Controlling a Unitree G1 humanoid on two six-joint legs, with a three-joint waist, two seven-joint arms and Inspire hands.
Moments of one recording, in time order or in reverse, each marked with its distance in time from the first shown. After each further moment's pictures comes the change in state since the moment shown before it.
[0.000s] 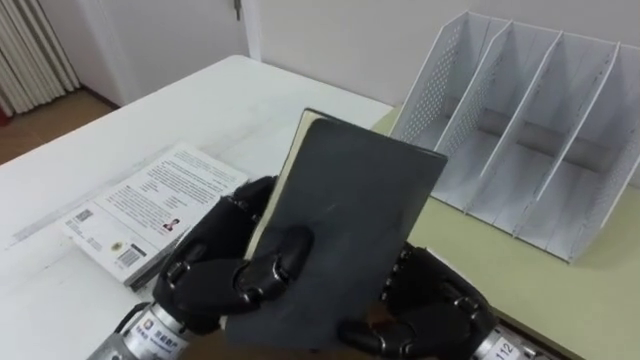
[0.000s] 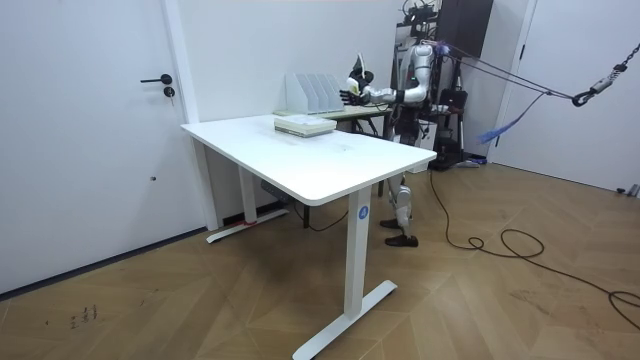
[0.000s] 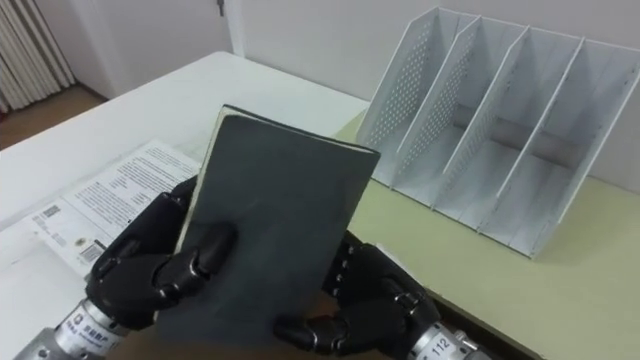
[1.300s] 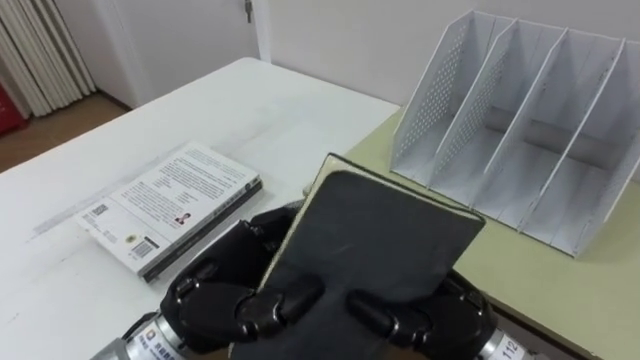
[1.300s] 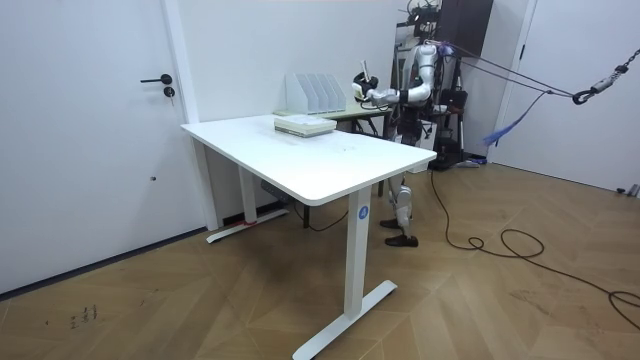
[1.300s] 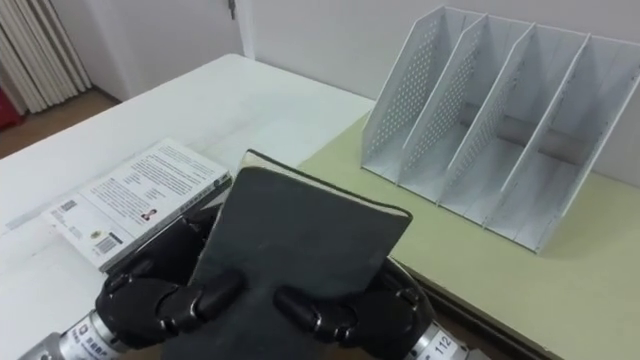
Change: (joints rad) left arm -0.014 0.067 -0.022 0.084 -0.024 0.072 -0.075; right arm 0.002 -0.082 0.077 -0.055 0.233 0.086 0.018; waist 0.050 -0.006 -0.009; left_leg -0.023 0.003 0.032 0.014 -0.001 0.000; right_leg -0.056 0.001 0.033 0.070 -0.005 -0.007
